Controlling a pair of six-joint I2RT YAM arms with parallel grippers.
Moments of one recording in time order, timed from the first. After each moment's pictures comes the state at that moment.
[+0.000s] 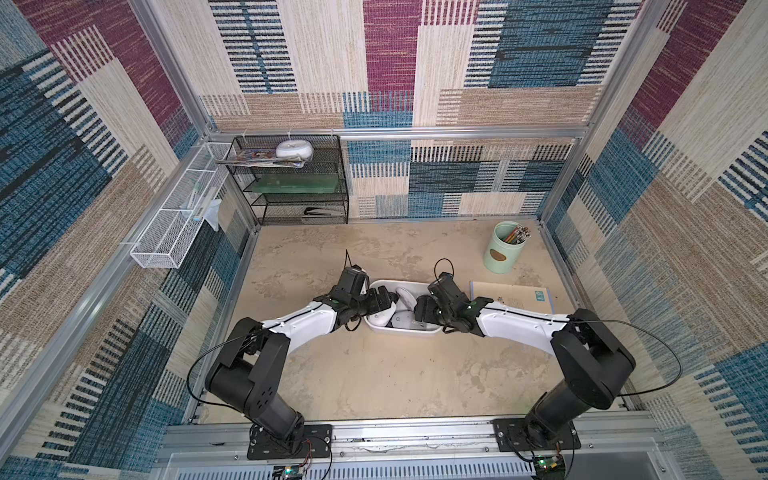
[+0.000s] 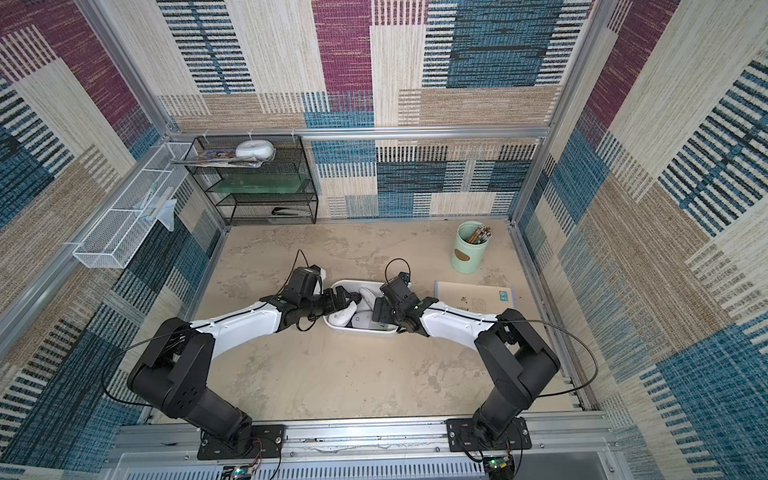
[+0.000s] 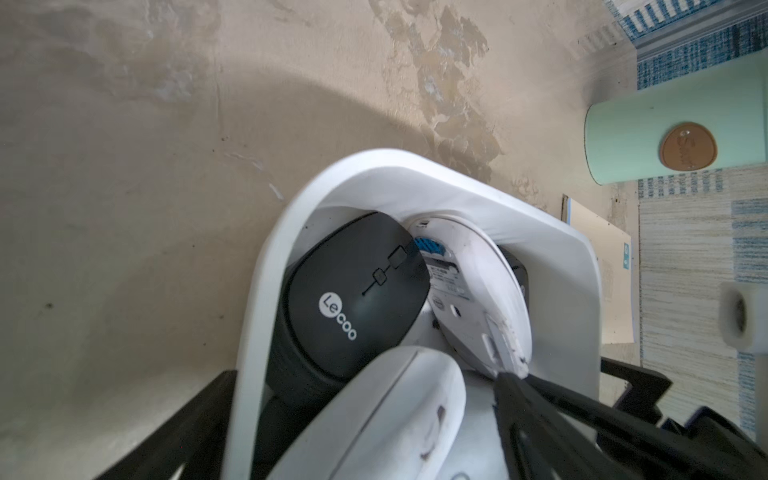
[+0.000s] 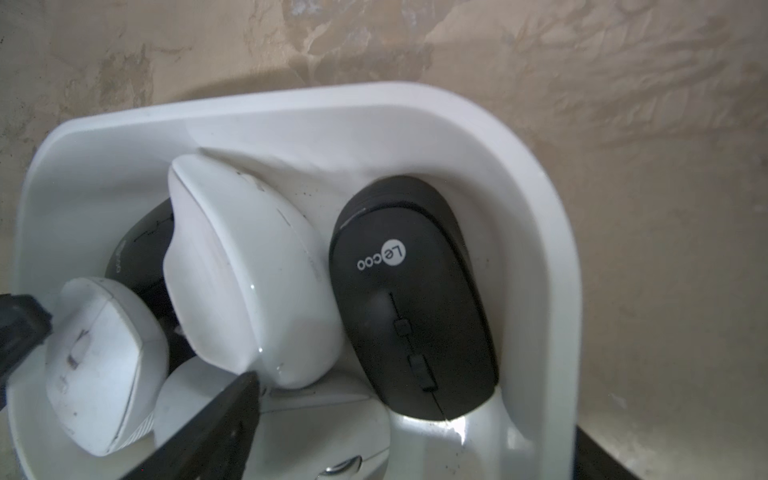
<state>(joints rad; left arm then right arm) -0.45 1.61 0.87 -0.07 0.24 -0.72 0.71 1.64 0.91 -0.19 0.09 0.77</state>
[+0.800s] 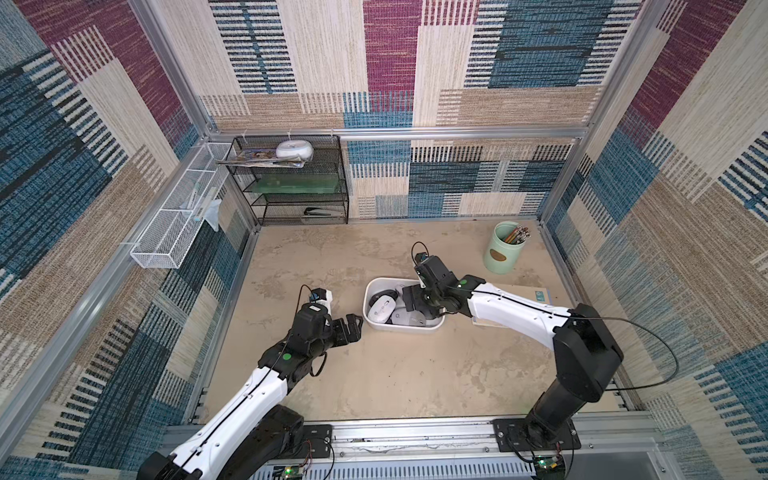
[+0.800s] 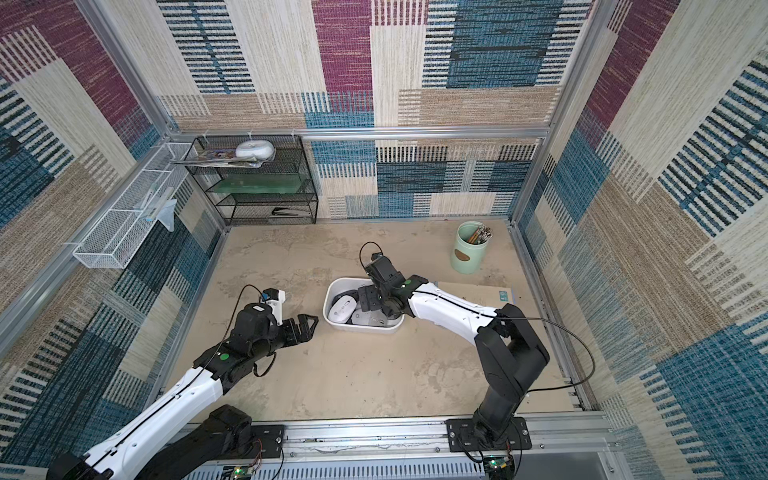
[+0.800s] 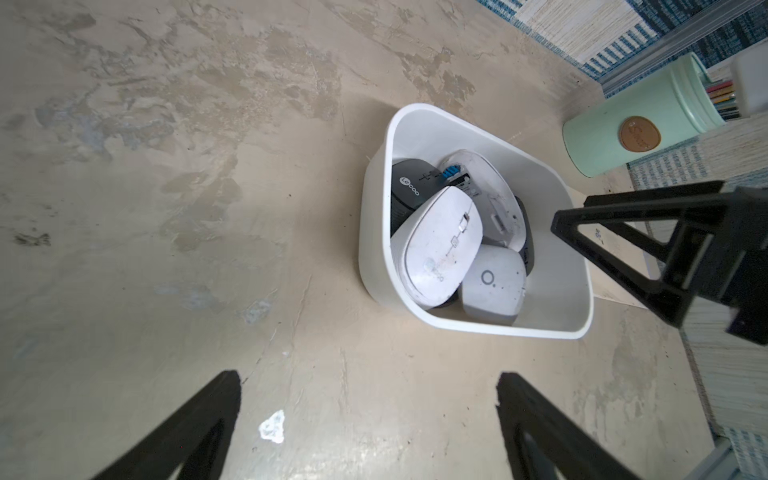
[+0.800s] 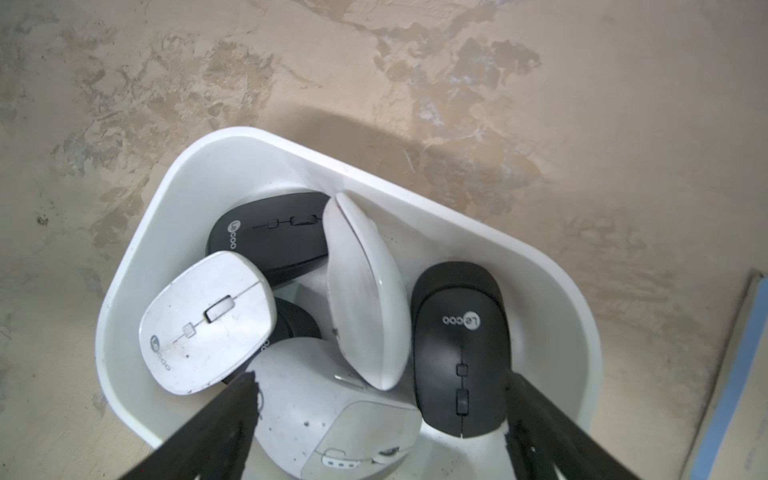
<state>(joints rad) -0.41 0.85 0.48 -0.29 0.07 -0.57 0.76 1.72 1.24 -0.44 0.15 0.38</state>
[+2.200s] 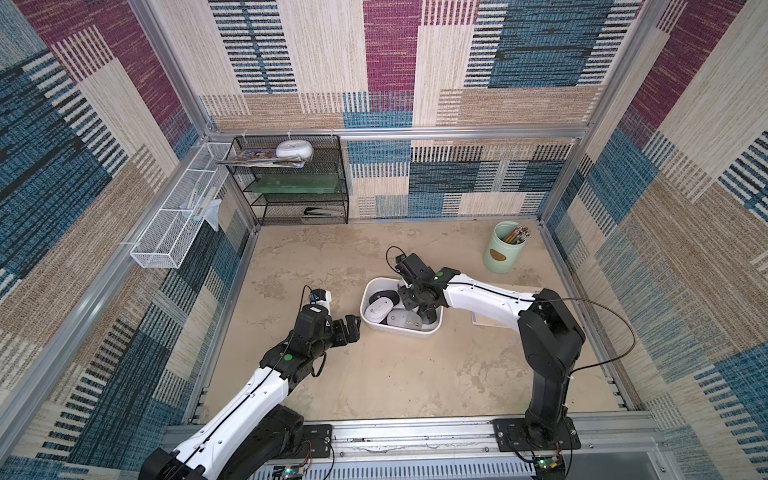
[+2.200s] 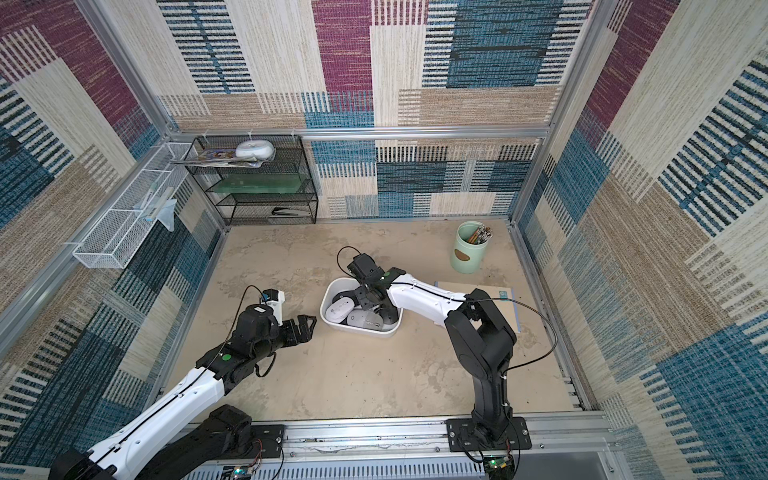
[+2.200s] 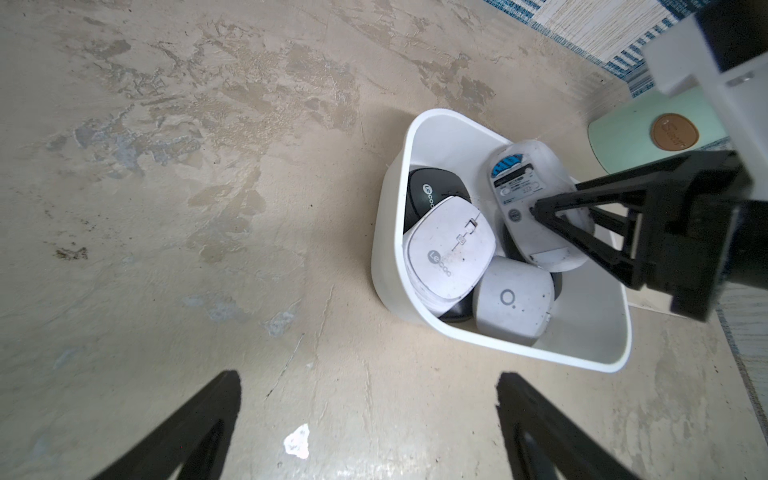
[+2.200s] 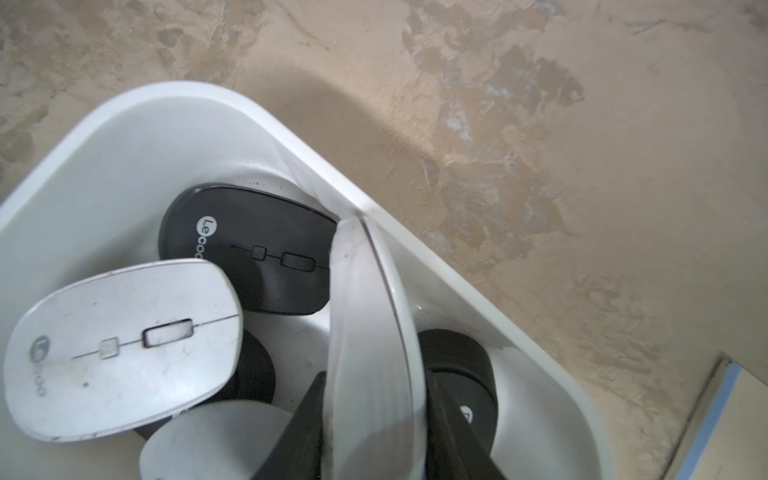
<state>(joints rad) -0.41 0.88 0.47 -0.26 0.03 -0.54 0.80 1.87 1.40 -0.55 0.24 0.22</state>
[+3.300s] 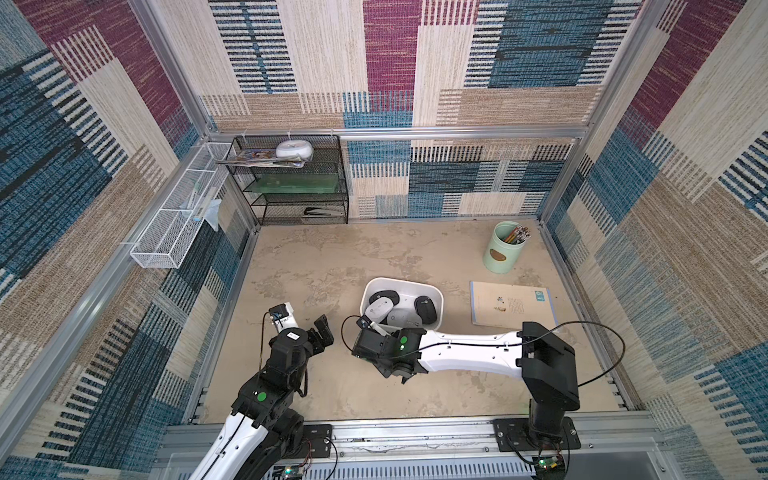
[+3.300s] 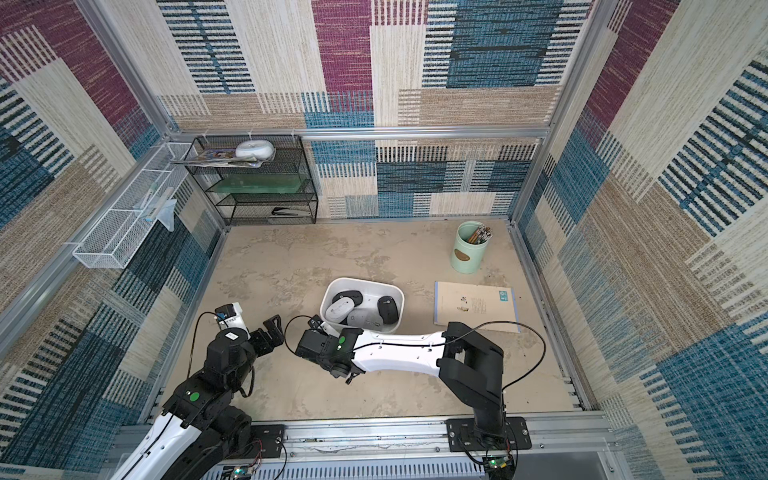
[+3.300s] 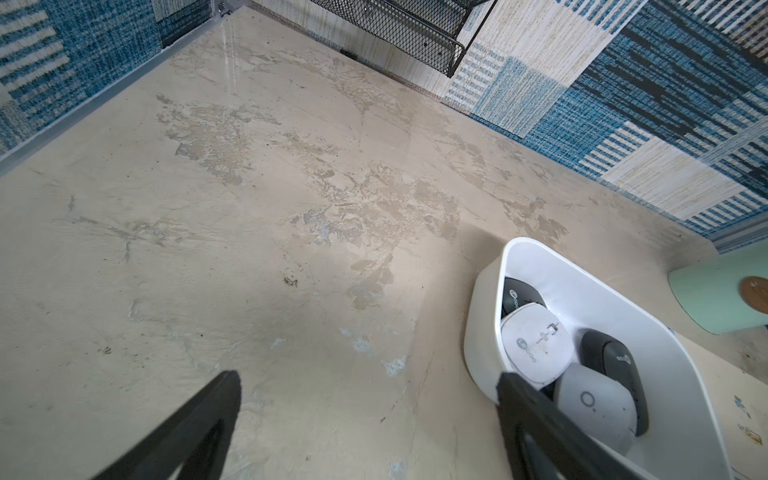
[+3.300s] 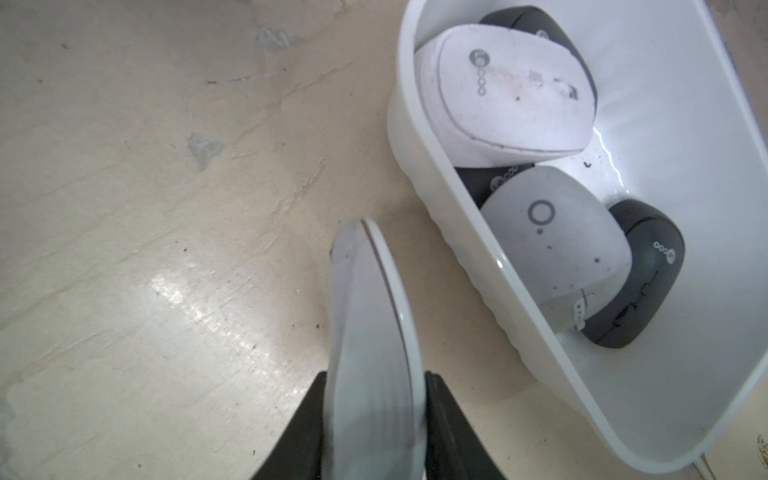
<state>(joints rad) -0.41 0.46 0.41 -0.46 -0.38 -0.60 1.29 1.87 1.35 -0.73 0.47 0.41</state>
